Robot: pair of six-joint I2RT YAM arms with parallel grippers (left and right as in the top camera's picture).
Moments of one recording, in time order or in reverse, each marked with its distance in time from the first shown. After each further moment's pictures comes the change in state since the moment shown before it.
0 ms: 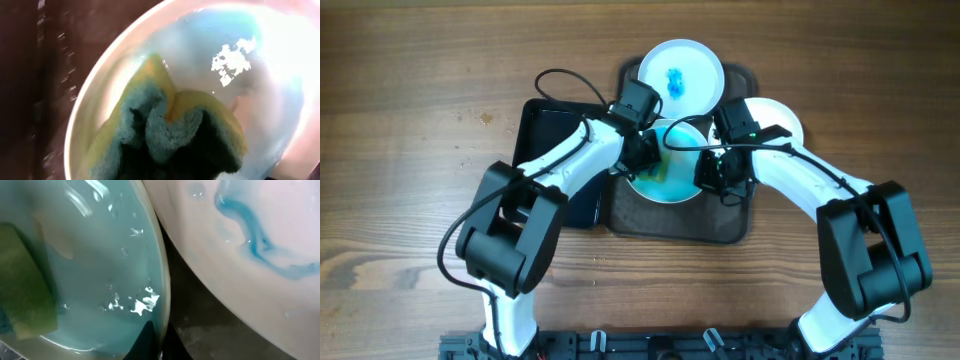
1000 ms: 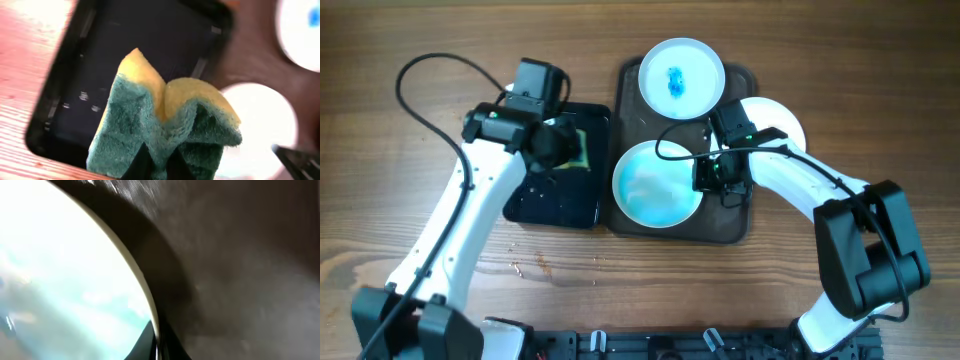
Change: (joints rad) left arm 0.277 -0.478 -0.043 -0.397 -0.169 0.117; right arm 0.014 0.000 -0.005 0.006 0.003 -0.154
